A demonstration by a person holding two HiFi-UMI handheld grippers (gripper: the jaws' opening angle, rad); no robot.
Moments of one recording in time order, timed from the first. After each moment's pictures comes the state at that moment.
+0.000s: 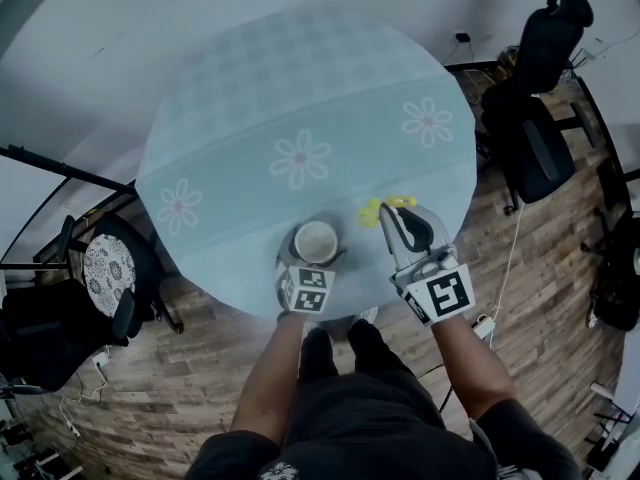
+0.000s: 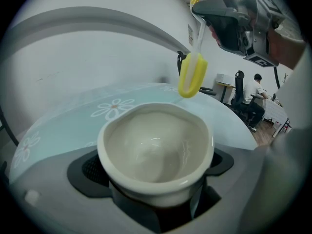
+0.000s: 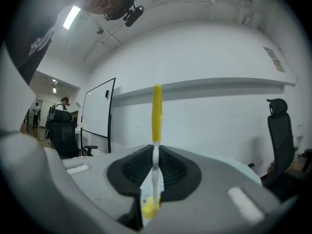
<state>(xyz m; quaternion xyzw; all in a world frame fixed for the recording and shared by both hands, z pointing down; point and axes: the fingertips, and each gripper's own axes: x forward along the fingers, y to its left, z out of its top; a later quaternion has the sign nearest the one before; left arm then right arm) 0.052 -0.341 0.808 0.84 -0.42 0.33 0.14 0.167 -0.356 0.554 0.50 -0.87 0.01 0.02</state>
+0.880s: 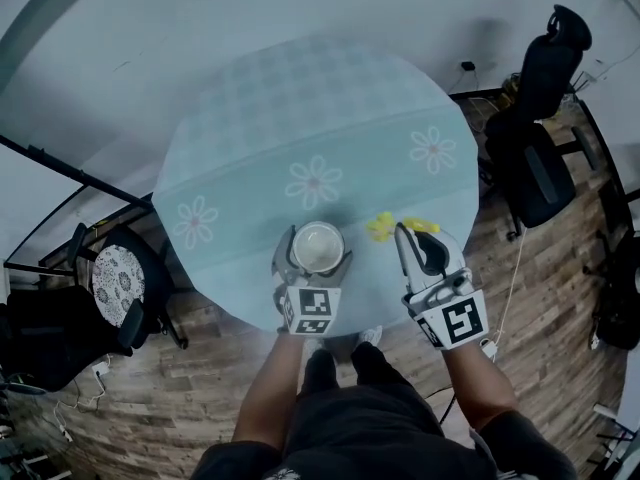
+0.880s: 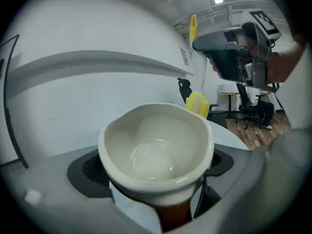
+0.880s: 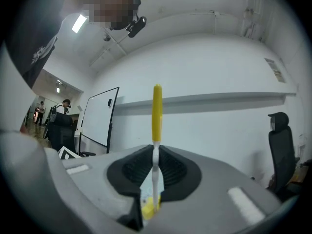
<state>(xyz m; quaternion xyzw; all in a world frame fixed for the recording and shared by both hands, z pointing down) 0.039 -0.369 0.660 0.85 -0.48 0.23 0.00 0.162 -0.338 0.485 0.50 -0.87 -0.04 -0.02</state>
